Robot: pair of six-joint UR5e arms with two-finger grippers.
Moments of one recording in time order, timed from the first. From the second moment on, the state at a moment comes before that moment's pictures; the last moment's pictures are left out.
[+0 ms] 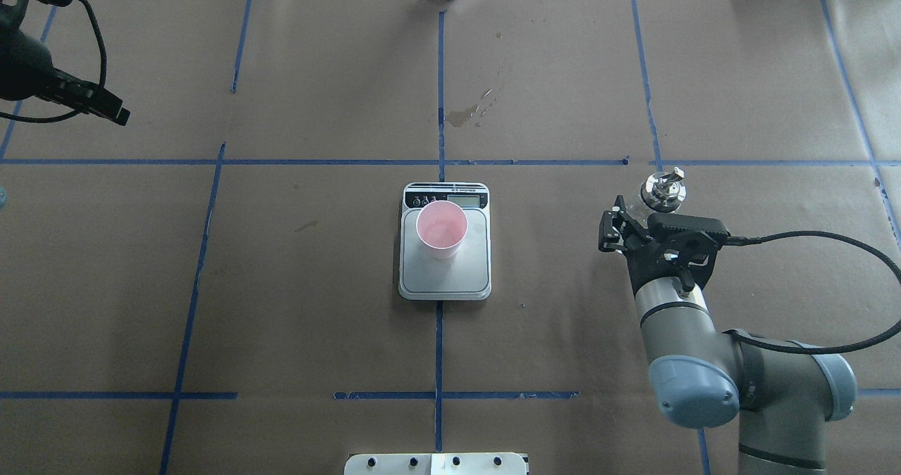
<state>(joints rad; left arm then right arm) -1.10 -1.81 -1.94 -1.68 -2.18 -0.48 0.23 -1.52 1.98 -1.26 0.66 1.56</state>
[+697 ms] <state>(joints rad) -1.10 -1.81 -1.95 -1.68 -2.18 -0.48 0.23 -1.60 1.94 -1.20 0.67 1.56</state>
